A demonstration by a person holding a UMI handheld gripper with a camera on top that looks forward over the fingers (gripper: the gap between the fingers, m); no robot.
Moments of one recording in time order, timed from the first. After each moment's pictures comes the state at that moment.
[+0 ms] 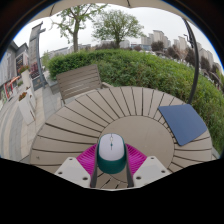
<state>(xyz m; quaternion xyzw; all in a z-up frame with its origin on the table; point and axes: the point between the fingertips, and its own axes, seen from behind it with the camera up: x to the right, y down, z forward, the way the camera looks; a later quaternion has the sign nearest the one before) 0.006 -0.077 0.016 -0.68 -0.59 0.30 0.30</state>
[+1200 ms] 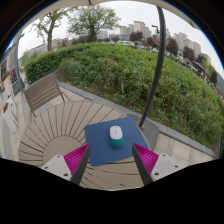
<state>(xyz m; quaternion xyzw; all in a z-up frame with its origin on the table) 0.045 0.216 0.138 -0.76 -0.53 0.21 0.32</state>
